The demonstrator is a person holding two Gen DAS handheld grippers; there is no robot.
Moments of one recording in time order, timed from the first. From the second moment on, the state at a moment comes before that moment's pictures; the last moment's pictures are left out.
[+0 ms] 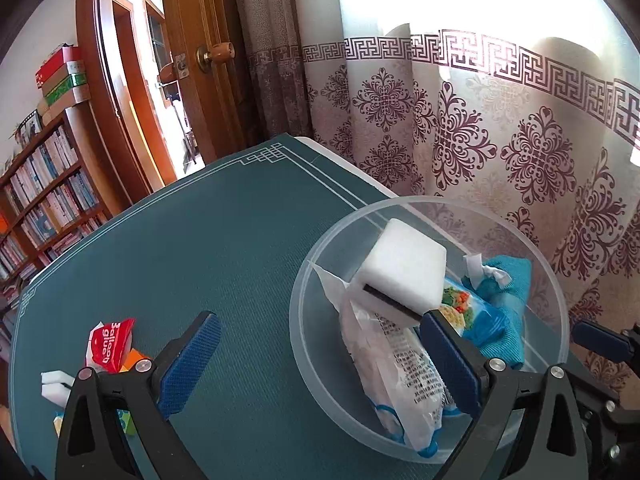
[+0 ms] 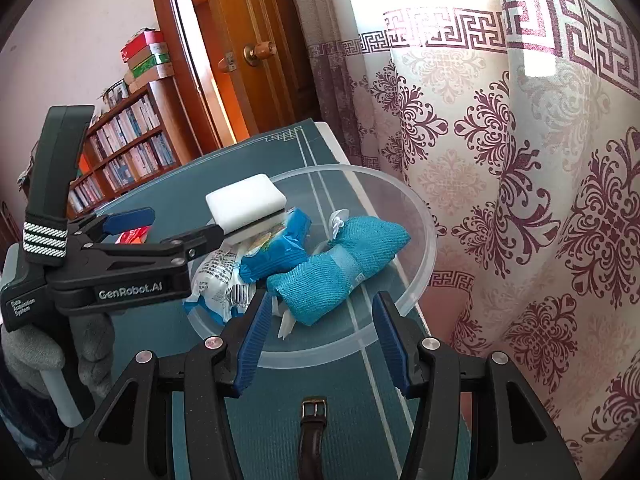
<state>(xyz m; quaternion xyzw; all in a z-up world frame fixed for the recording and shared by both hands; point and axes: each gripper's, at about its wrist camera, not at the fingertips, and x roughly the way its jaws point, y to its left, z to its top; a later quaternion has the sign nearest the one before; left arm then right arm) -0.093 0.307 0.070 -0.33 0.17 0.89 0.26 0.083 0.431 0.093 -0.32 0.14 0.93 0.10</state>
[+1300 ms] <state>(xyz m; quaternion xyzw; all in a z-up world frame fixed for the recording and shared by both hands) -0.058 0.234 0.077 -0.37 0.10 0.90 0.21 0.090 0.396 0.103 -0.32 0.13 0.94 0.06</state>
